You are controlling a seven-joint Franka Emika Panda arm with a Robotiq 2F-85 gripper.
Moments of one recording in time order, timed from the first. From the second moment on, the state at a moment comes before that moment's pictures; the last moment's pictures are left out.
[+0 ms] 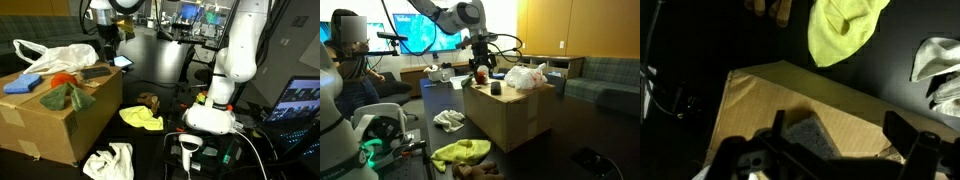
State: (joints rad) arm 0.18 0.05 0.15 -2.02 -0.25 2.00 -0.05
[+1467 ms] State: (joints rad) arm 0.09 0.25 0.18 -1.88 -0.06 2.24 -0.62
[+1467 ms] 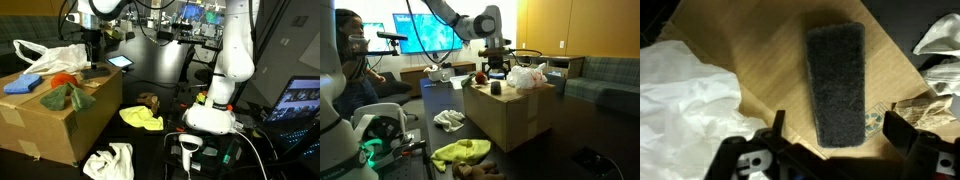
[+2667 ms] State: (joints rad) arm 0.09 0.38 0.16 -1.80 -0.03 2.20 -0.49
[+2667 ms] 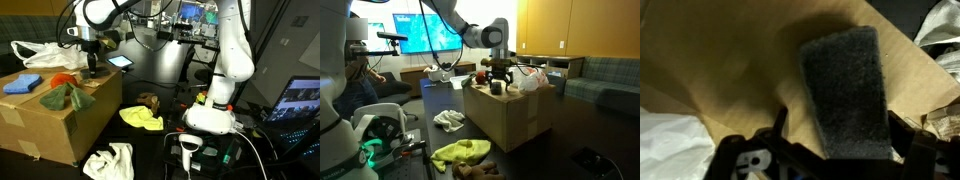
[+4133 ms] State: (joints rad) arm 0.06 0.18 0.10 -2.05 0.05 2.18 -0.15
